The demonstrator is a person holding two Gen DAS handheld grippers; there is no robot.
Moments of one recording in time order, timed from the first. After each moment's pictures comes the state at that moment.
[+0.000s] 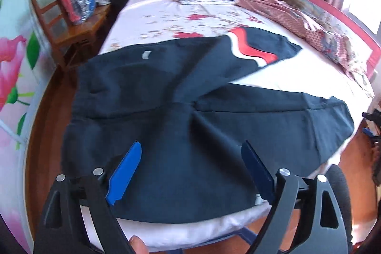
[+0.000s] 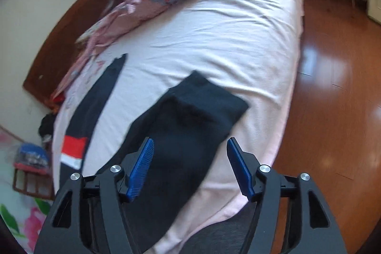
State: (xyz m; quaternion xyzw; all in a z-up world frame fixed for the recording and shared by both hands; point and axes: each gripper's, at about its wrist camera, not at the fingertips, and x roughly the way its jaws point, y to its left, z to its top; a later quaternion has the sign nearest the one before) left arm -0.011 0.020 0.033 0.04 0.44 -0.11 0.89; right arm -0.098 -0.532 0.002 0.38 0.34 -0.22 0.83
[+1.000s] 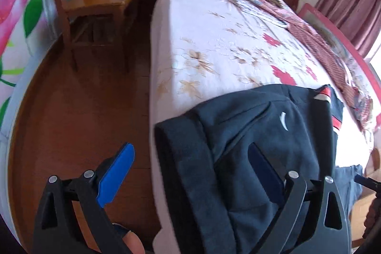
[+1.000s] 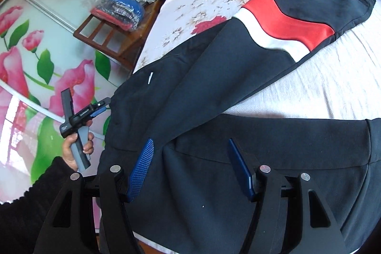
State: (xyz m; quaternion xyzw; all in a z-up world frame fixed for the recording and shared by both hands) left arm 0.241 0.221 -0.046 -0.08 0.47 -0.13 0.87; right arm 0.119 -0.227 0.000 0.24 0.49 0.17 0.82
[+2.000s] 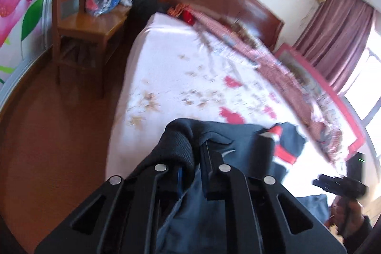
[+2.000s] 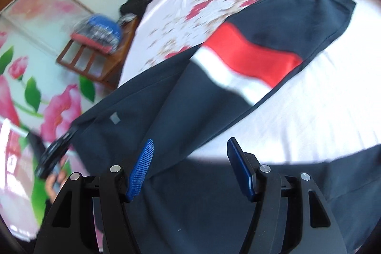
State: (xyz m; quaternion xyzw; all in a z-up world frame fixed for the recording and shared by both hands) left arm 0.176 0.179 0.039 -0.18 0.36 -0.17 0.90; right arm 0.170 -0.309 0.026 0.27 0.48 0.07 0.83
